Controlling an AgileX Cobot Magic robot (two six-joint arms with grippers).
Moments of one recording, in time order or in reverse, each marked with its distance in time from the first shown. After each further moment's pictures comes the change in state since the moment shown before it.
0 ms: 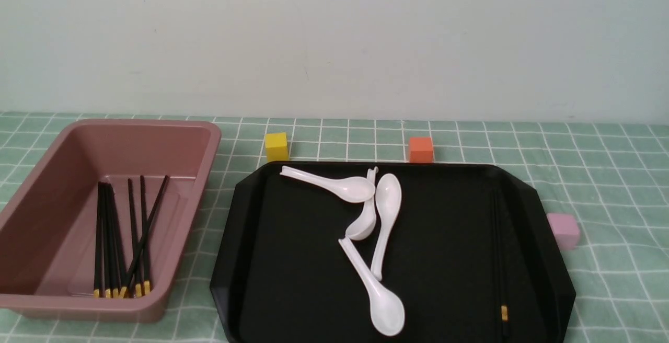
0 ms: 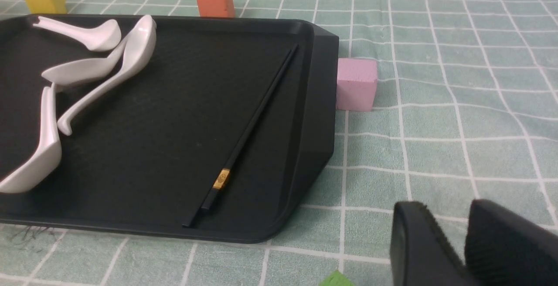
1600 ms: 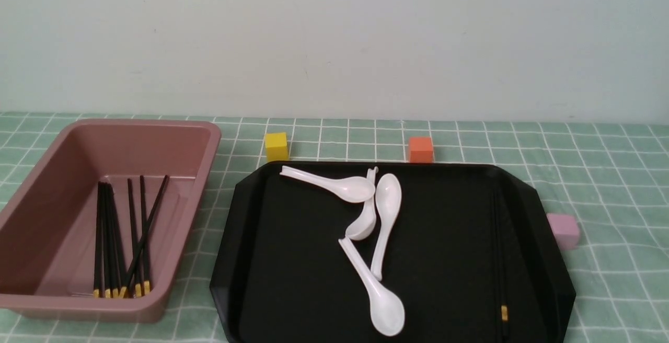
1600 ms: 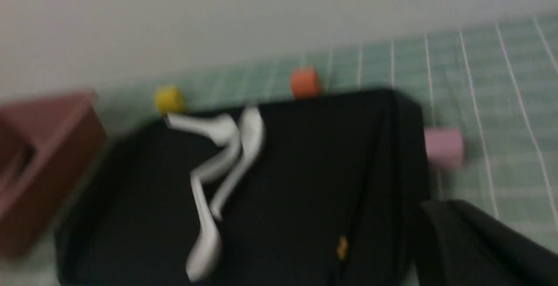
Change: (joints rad) right arm -0.001 0.481 -0.603 0.264 0.336 -0.018; left arm 0.000 0.000 0.000 0.000 0.000 0.000
